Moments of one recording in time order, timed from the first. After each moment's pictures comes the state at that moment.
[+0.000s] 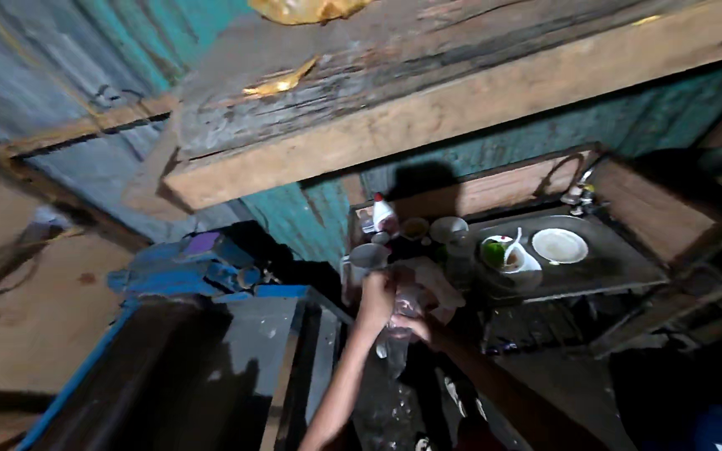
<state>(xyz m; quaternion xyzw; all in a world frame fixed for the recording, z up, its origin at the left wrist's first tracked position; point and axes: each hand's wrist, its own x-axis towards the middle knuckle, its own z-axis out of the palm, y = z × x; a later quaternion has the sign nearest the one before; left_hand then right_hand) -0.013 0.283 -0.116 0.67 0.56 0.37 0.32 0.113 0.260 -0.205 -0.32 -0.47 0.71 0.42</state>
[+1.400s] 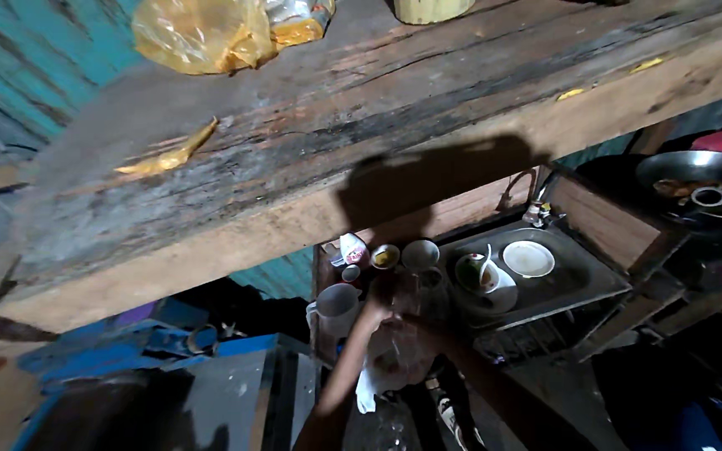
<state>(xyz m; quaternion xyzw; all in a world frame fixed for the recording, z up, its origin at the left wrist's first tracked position) 0.054 0.393 -0.136 0.60 0.55 0.30 0.51 0.183 0.362 -0.260 -0.36 -0.43 0.70 0.44</state>
